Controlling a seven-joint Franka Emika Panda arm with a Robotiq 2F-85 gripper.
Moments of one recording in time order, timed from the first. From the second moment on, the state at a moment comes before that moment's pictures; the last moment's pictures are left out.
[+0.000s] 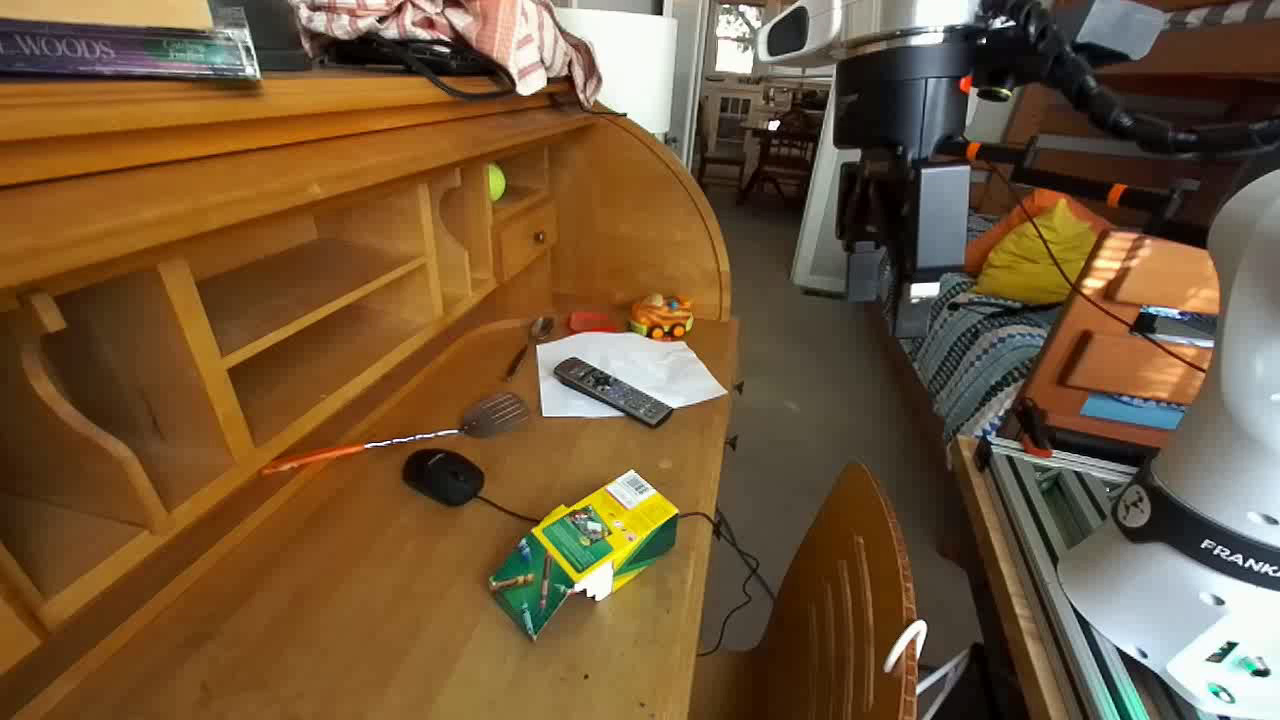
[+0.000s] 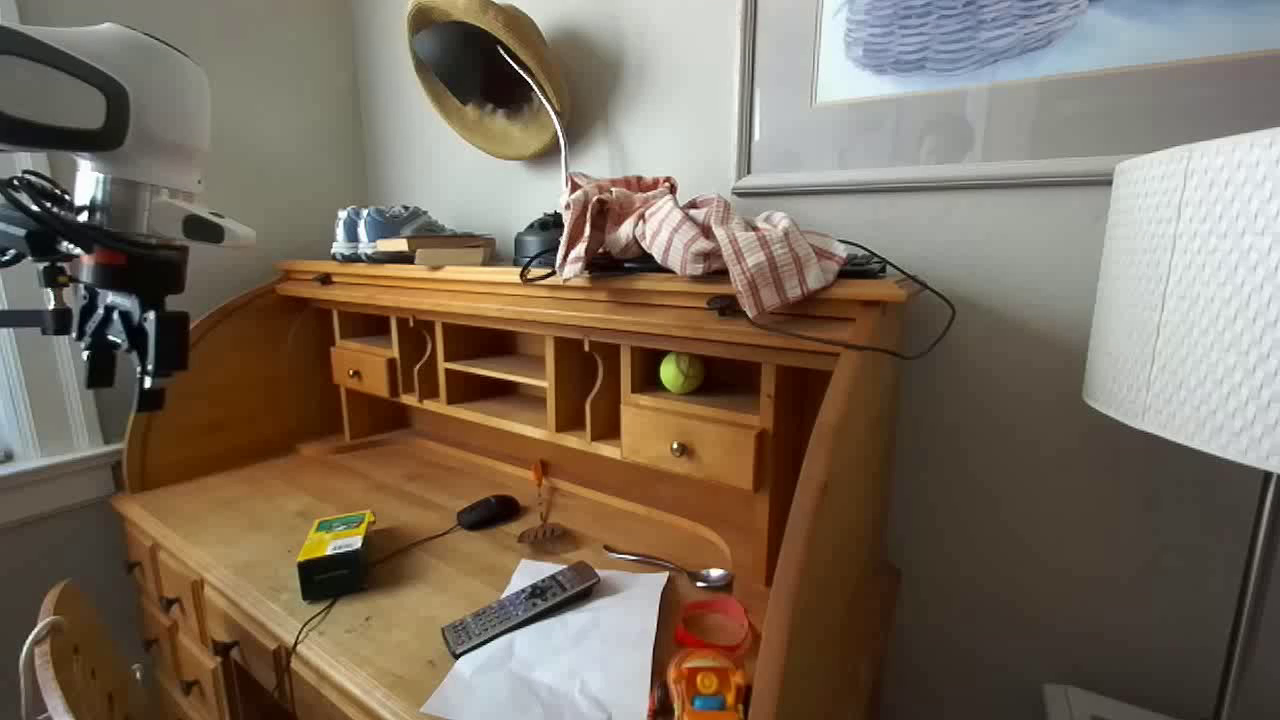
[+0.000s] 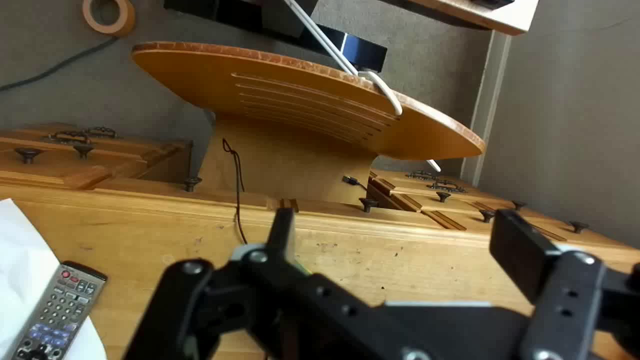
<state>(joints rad) 0.14 -0.60 0.00 -2.62 0.12 1.86 -0.18</state>
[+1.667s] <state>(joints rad) 0.21 -0.47 -0.52 -2.75 0.13 3.25 -0.62</state>
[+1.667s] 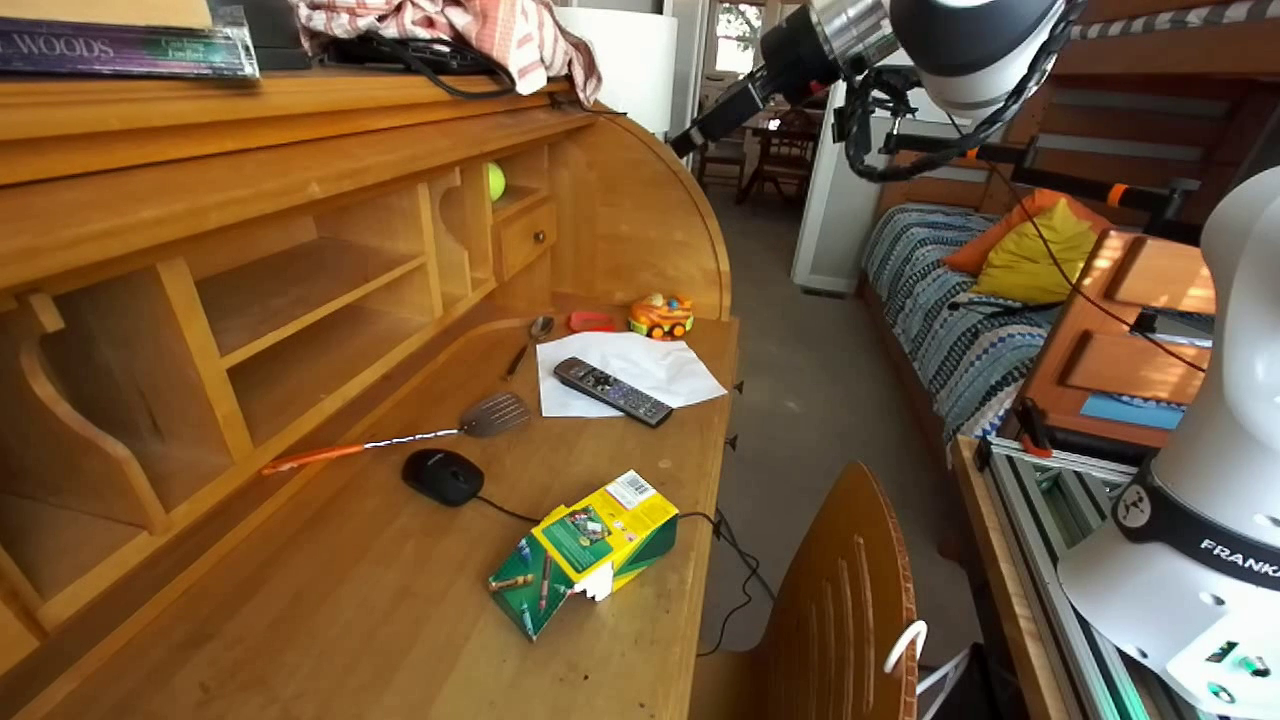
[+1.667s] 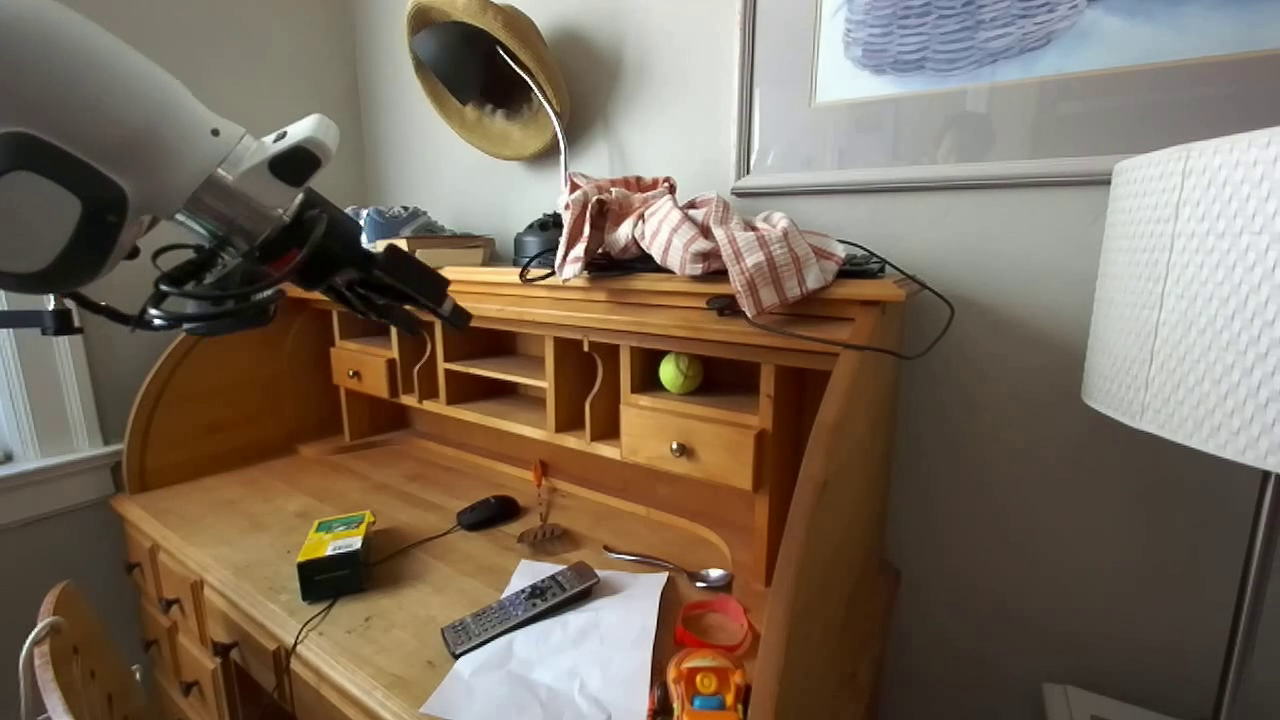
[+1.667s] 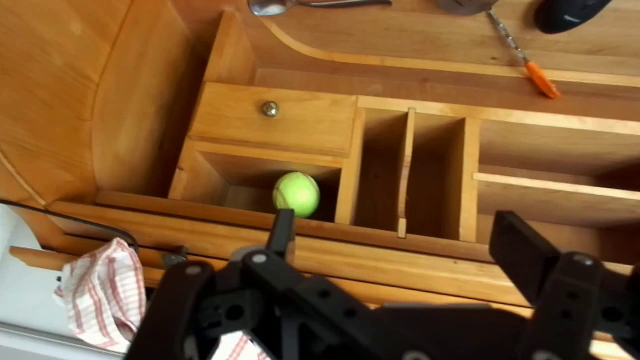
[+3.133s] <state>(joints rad) 0.99 -0.62 -1.61 -2.74 -0.27 3.74 -0.67</state>
